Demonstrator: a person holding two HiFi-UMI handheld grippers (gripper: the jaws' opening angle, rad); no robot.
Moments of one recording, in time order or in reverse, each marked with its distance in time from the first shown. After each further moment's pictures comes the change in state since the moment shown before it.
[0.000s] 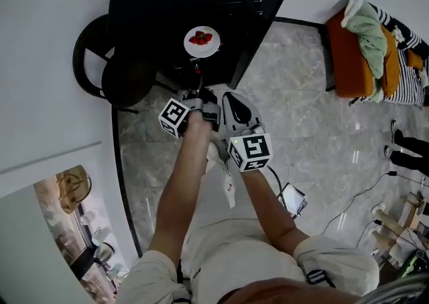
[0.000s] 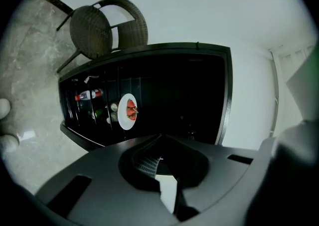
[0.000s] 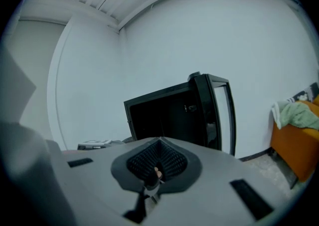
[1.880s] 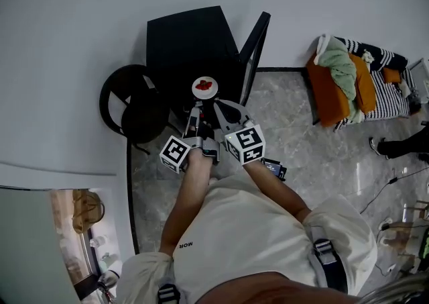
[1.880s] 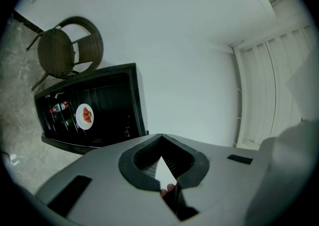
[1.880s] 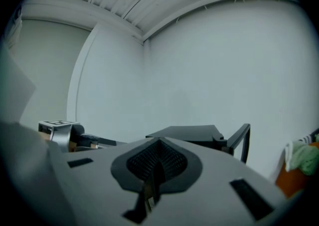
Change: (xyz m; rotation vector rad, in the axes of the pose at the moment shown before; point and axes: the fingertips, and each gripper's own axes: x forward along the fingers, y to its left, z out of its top) left arm -0.150 -0.234 -0.026 0.180 0.003 -0.259; right arm -0.062 0.083 0.171 -0.196 -0.100 0.149
